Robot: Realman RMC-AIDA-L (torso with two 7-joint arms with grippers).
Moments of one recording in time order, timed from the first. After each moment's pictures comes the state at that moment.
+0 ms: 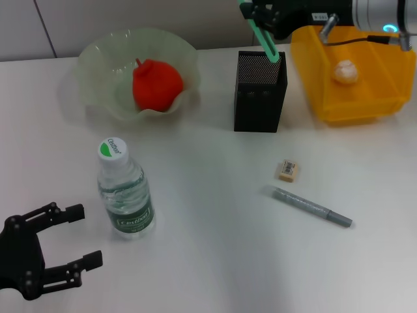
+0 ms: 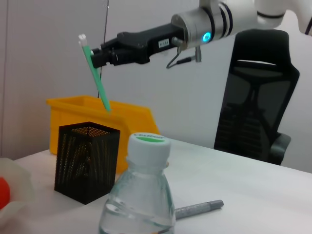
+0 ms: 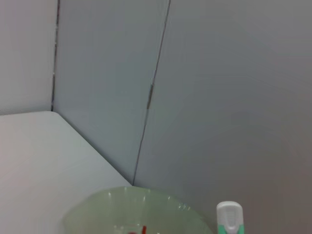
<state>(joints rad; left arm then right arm) -0.23 -2.04 0.73 0.69 1.87 1.82 -1.10 0.56 2.08 -1.15 -1.25 -2.04 -1.02 1.85</state>
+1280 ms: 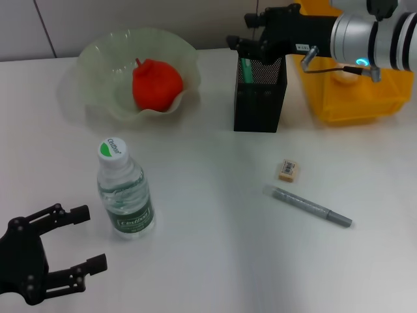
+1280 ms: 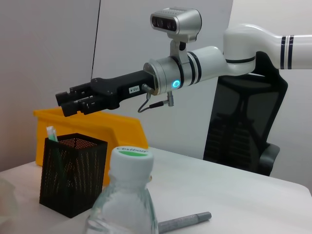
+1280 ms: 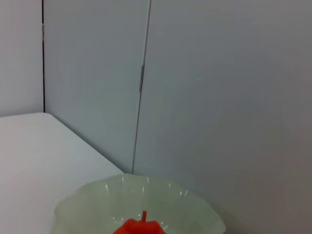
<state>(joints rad) -0.23 -2.05 0.72 0.69 1.87 1.86 -1.10 0.64 2.08 -1.11 -0.87 -1.82 -0.90 1.53</state>
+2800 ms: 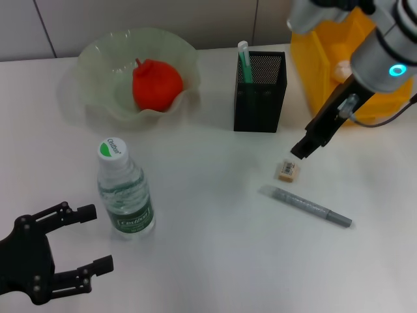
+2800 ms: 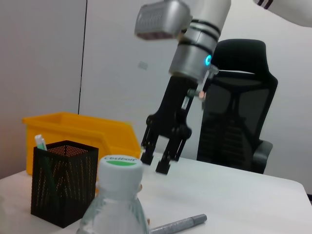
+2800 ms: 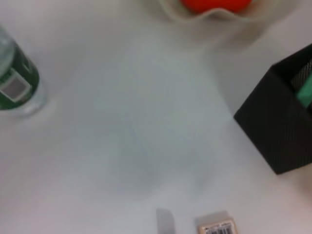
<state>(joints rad) -0.24 -2.06 0.73 0.69 1.87 1.87 -1.06 0.83 2.08 -1.21 -1.25 -2.75 -1.71 2.46</state>
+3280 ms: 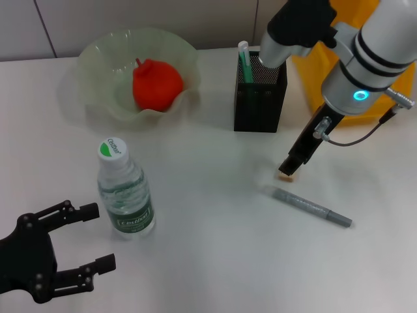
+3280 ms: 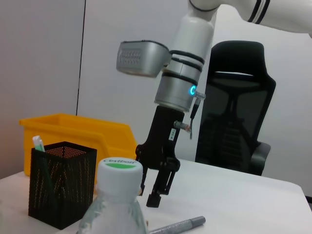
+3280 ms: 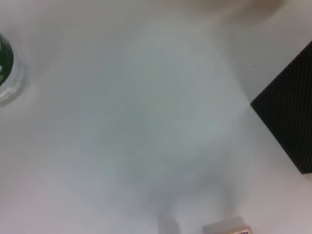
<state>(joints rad) -0.25 -2.06 0.73 0.69 1.87 1.87 -1.07 0.89 2.08 -1.28 -1.00 -2.75 -1.54 2.48</state>
